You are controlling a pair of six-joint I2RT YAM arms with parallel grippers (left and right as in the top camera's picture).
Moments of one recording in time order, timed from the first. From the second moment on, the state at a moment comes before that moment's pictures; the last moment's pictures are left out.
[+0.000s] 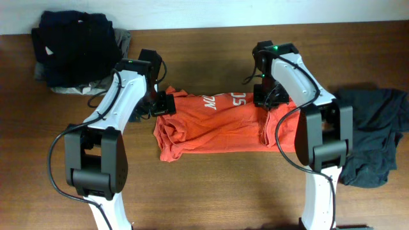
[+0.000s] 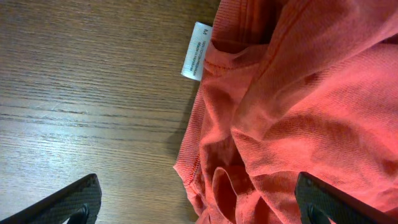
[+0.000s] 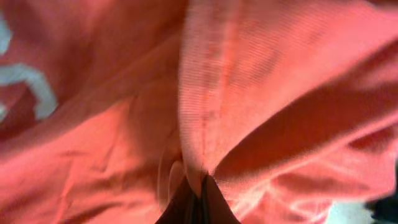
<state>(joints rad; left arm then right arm) -0.20 2.05 1.64 -1.16 0.00 -0.36 0.19 2.24 1.87 -1.33 0.09 0.33</state>
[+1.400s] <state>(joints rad) -0.20 2.05 1.64 -1.15 0.00 -0.36 0.16 2.22 2.10 -1.55 -0.04 0.14</state>
